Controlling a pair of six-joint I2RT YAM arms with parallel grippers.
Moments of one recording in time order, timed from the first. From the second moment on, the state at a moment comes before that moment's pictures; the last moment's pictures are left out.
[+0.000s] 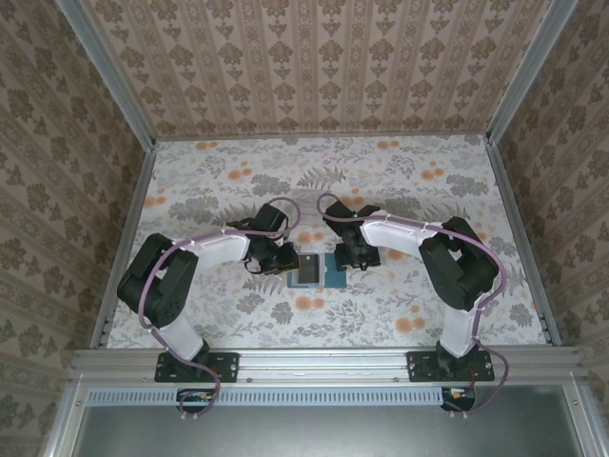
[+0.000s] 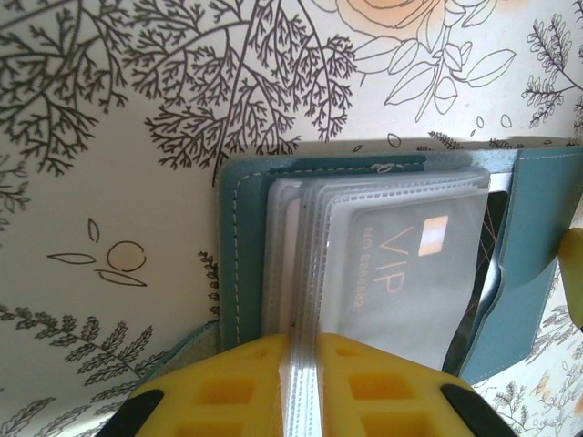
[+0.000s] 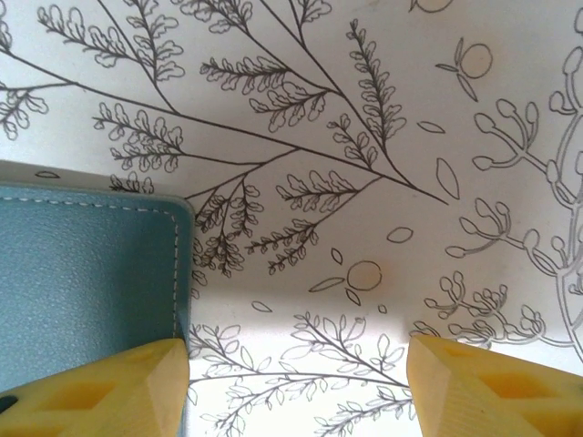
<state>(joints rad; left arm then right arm) -0.63 1.67 0.88 -0.41 0.37 -0.70 0.65 1.86 1.21 -0.85 0.12 0.56</state>
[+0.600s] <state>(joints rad) -0.63 1.61 0.87 -0.41 0.39 -0.73 0.65 1.70 1.30 -0.87 -0.09 0.58</state>
